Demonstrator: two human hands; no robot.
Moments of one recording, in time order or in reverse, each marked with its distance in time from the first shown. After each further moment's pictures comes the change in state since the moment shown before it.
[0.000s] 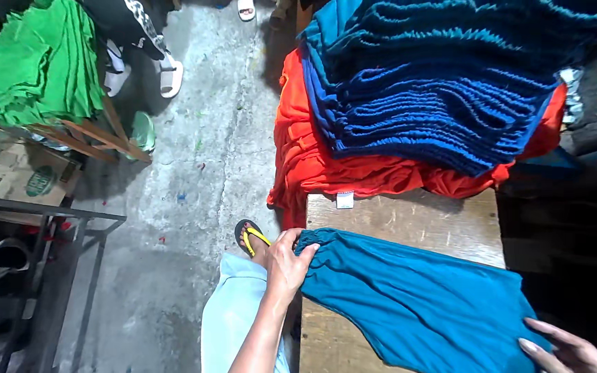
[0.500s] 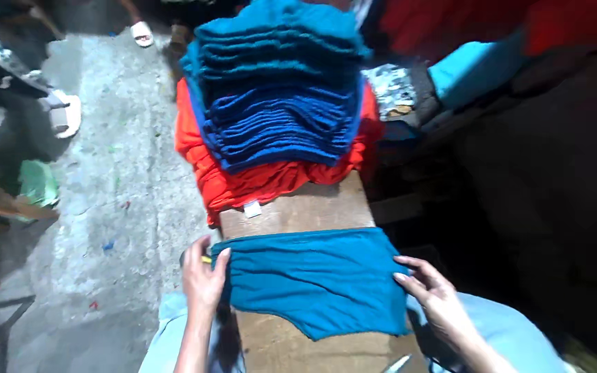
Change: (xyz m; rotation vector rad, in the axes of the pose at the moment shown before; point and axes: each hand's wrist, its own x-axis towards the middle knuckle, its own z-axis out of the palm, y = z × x) left_hand 0.018 -0.012 -0.001 0.087 0.001 0.157; right_hand 0.003 -0.002 0.011 -0.022 0.103 0.066
